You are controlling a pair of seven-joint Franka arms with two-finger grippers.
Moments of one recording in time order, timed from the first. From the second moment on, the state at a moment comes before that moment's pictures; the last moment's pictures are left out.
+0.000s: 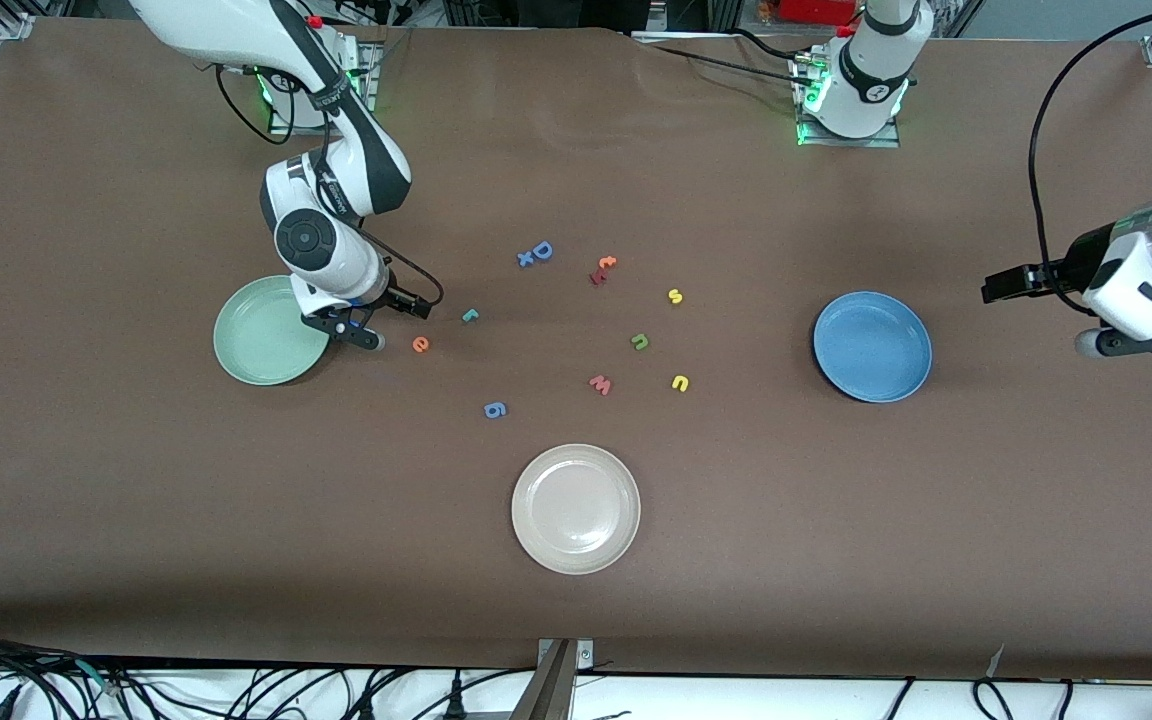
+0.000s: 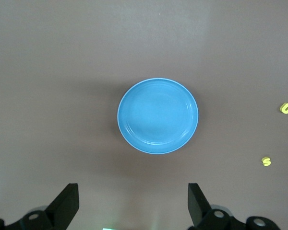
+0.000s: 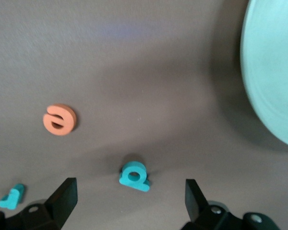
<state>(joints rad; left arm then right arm) 0.04 0.16 0.00 -1.67 -0.02 1.58 -0.10 0.33 0.35 0.10 -2.25 0.05 2.42 0.75</state>
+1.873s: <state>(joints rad) -0.37 0.73 -0.08 -1.54 -0.18 2.23 -0.02 0.33 0.36 0.12 -2.33 0.05 2.58 0.76</state>
